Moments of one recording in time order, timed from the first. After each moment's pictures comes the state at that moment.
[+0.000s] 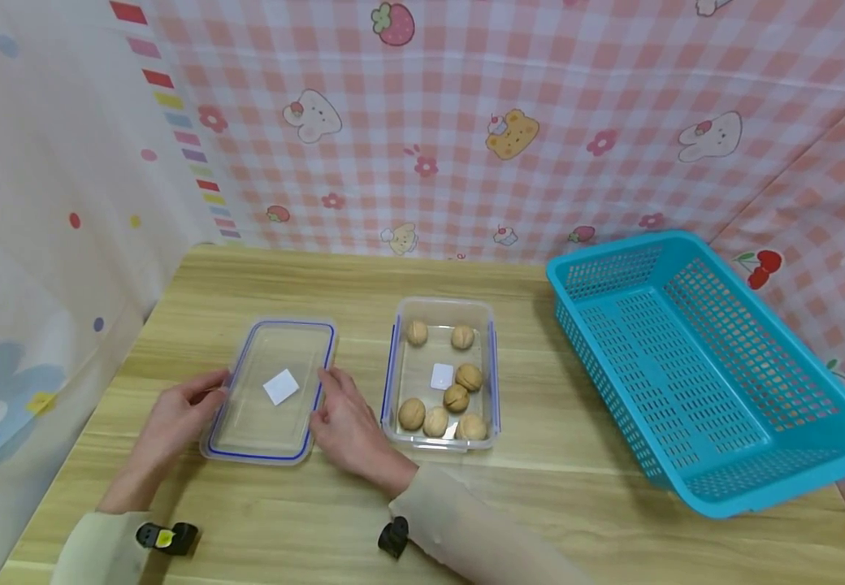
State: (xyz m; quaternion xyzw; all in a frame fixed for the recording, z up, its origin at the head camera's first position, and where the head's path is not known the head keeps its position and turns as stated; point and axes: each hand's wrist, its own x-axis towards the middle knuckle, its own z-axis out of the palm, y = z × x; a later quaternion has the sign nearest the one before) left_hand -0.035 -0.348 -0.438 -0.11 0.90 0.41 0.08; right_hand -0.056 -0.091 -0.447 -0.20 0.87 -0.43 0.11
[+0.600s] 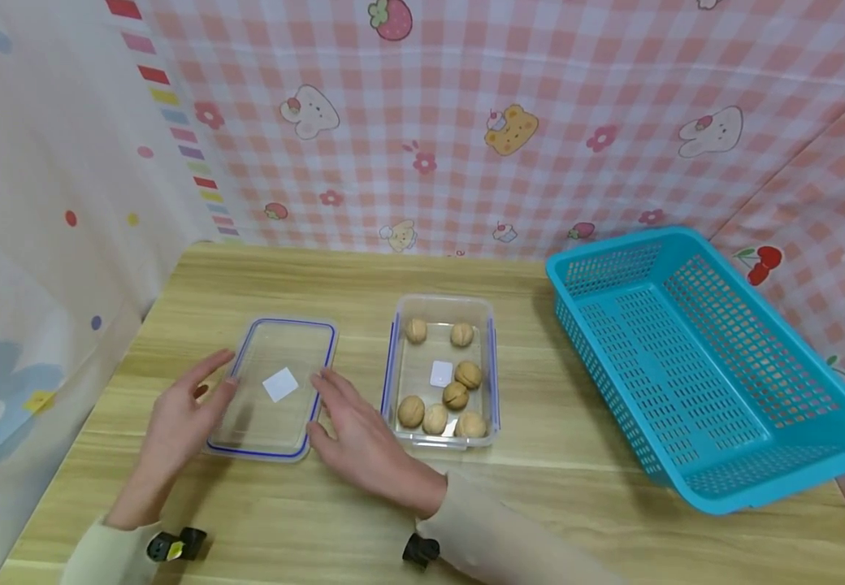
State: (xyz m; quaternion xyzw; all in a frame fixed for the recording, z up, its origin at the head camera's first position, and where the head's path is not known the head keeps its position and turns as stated) left_hand -0.027 -0.315 -0.410 -0.04 0.92 0.40 -0.06; right_hand -0.038 -0.060 -0.415 -0.29 0.86 -0.41 0.08
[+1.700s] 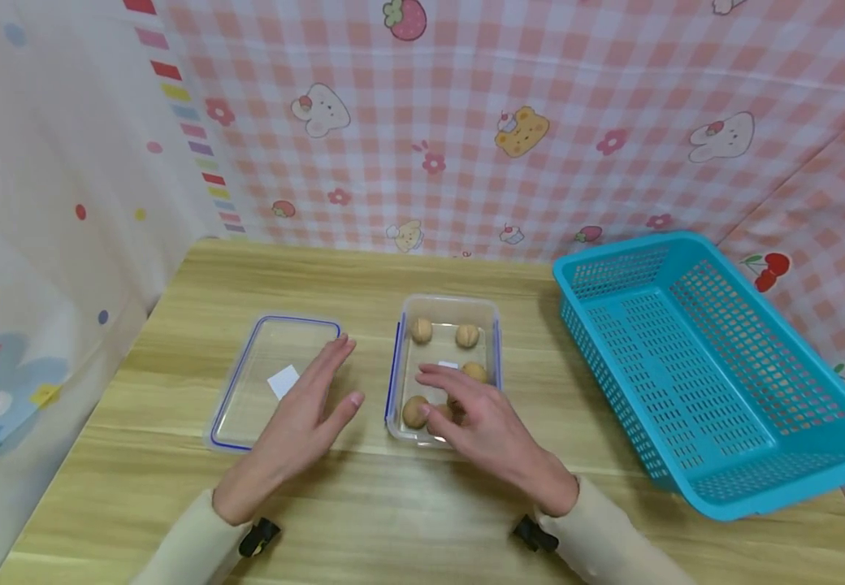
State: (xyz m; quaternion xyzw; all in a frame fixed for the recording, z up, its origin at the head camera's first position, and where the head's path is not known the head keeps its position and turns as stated) left_hand -0.034 -0.207 -0.416 0.16 0.92 0.36 -0.06; right_hand -0.060 0.064 -0.413 -0.35 0.84 -0.42 -0.05
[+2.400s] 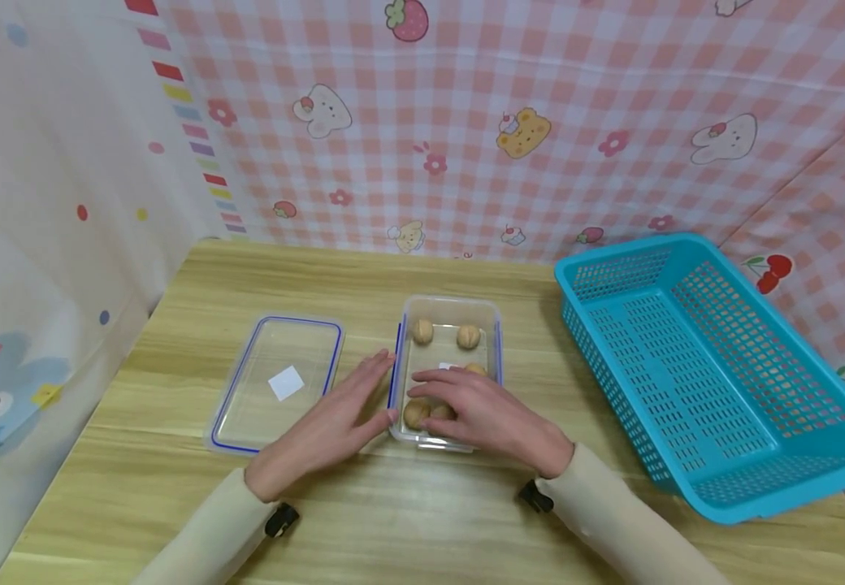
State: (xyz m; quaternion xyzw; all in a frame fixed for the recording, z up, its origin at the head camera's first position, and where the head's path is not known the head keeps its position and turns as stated) left_hand -0.048 -0.188 -0.429 0.21 0.92 0.32 0.08; right_hand -0.096 0.069 -0.417 -0.44 0.86 -0.24 0.09
